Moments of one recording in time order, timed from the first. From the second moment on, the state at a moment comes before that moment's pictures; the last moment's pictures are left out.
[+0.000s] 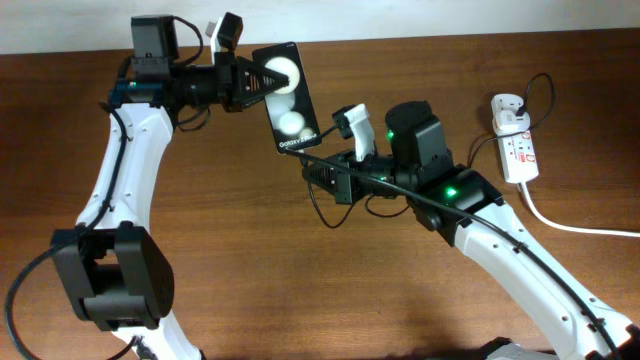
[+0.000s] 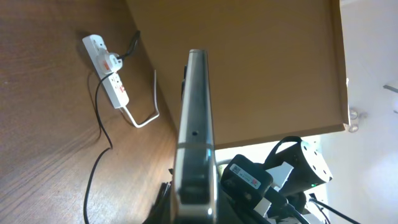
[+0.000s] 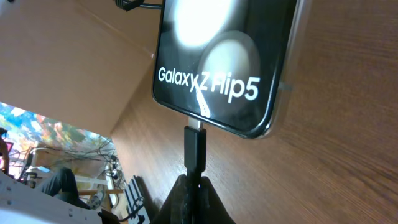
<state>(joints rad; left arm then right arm) -0.02 1.94 1.73 -0.52 1.46 -0.49 0.48 1.41 1.14 -0.29 -0.70 0.45</state>
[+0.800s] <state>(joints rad) -0.05 1.94 1.73 -0.57 1.33 -0.39 0.48 1.41 1.13 -0.36 -0.64 0.46</state>
